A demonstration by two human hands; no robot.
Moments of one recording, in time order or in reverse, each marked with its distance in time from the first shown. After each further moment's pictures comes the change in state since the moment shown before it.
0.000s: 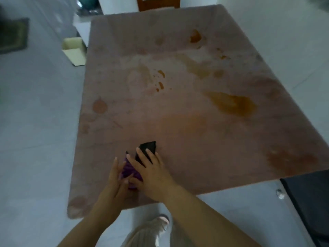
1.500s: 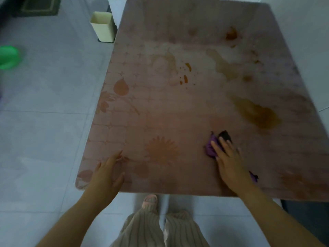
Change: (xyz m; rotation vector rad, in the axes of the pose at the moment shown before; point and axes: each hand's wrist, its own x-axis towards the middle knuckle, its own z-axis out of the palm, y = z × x) left_hand -0.012 -0.033 -0.030 0.407 0.154 -0.026; right_hand -0.067 0.161 -0.047 -0.237 0.195 0.247
